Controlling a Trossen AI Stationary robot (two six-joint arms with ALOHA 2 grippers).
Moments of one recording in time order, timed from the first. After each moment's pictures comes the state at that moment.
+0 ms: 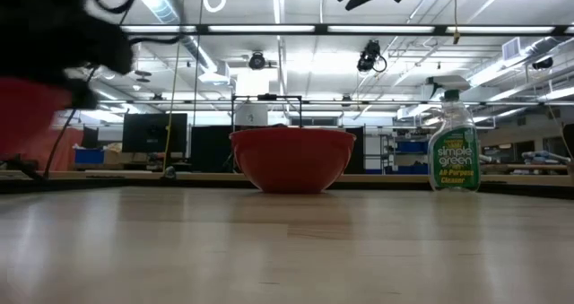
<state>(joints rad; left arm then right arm) -0.27 1.21 0.77 -0.89 0.23 -0.58 -0.34 1.48 1.81 -0.97 0.21 0.31</state>
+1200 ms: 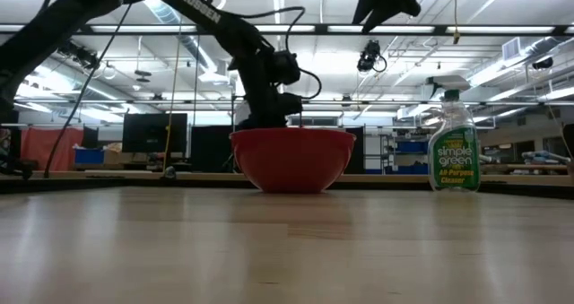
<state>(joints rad) 0.57 2.08 1.74 -0.82 0.04 -0.04 -0.25 1.44 1.64 -1.07 0.25 0.45</state>
